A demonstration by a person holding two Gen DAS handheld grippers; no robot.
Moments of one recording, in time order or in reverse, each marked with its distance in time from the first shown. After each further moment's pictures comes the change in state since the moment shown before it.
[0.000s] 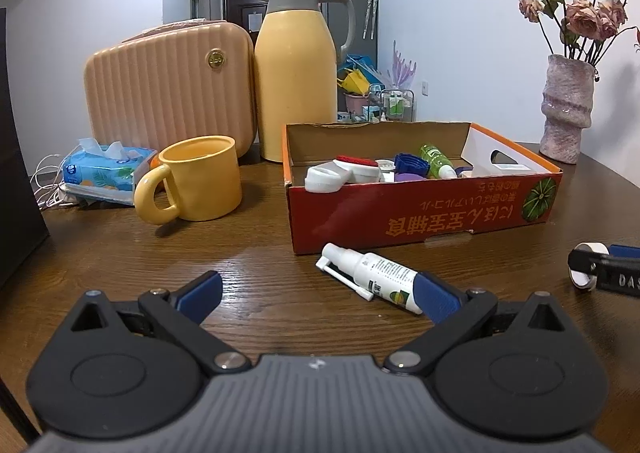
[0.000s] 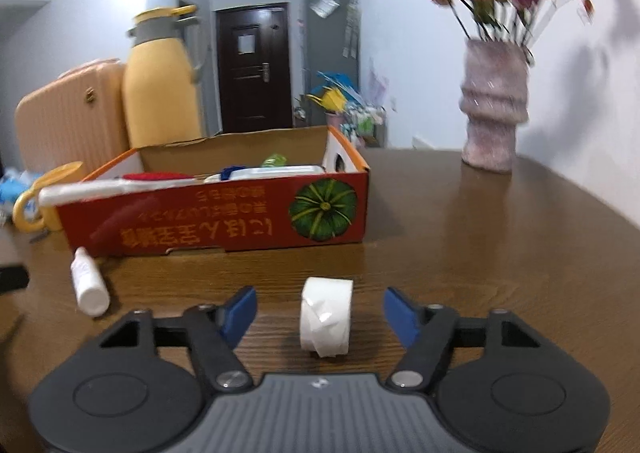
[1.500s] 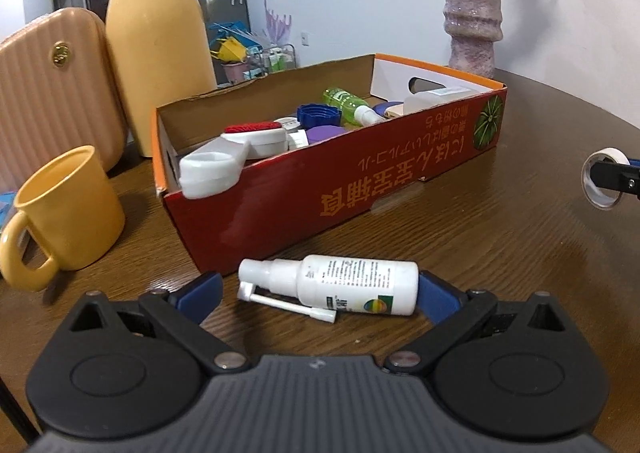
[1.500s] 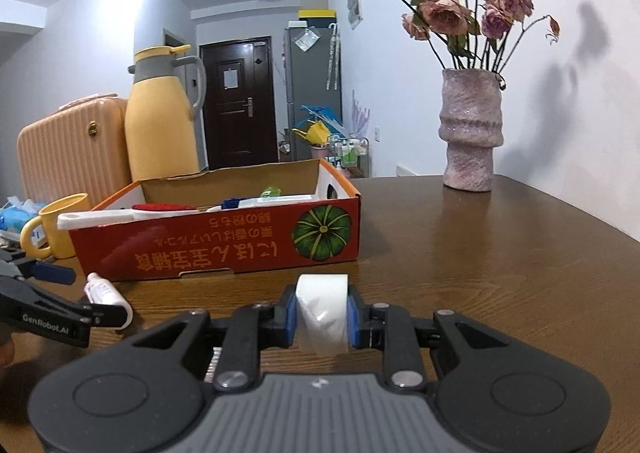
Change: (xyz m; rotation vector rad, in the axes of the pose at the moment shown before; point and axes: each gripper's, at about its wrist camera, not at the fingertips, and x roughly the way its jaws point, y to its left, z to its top) left arm 0.089 -0.008 0.011 0.290 0.119 -0.307; right arm -0.038 0.014 -0.014 0.020 -0.117 -0.047
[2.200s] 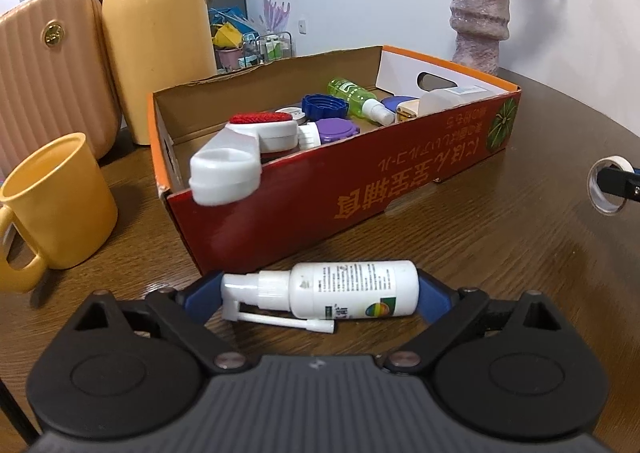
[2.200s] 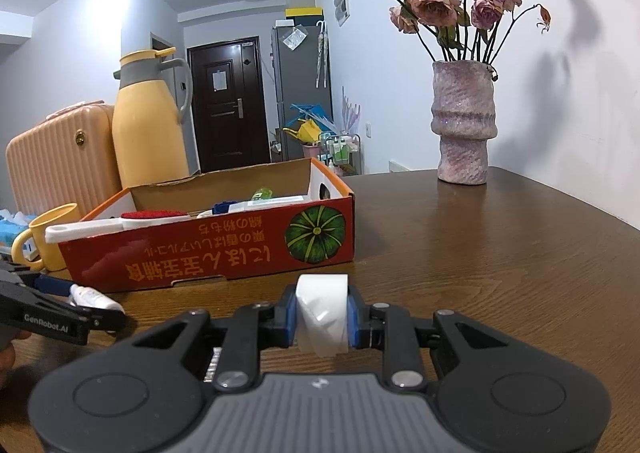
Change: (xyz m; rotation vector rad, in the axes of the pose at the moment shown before) left arm 0.013 0.016 0.006 -0.031 0.034 -0.026; right arm 0.010 -0.002 0.003 0.035 0.003 -0.013
